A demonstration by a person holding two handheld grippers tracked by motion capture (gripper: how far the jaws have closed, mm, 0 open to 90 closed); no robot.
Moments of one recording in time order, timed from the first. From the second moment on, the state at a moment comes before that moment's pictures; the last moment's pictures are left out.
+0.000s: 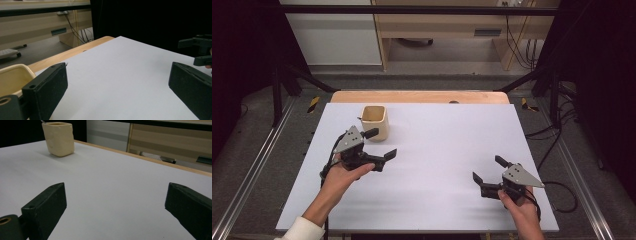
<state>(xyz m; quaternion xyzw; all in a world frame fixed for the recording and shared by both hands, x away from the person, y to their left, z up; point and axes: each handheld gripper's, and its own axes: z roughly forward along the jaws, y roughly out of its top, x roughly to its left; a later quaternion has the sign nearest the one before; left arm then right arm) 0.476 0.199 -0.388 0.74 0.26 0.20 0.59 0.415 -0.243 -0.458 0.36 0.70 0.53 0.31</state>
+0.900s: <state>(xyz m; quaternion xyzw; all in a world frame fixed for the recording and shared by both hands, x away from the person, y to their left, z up) 0.438 0.223 -0.414 0.75 0.24 0.22 0.58 0.415 -0.242 -0.458 0.36 0.70 0.53 0.31</state>
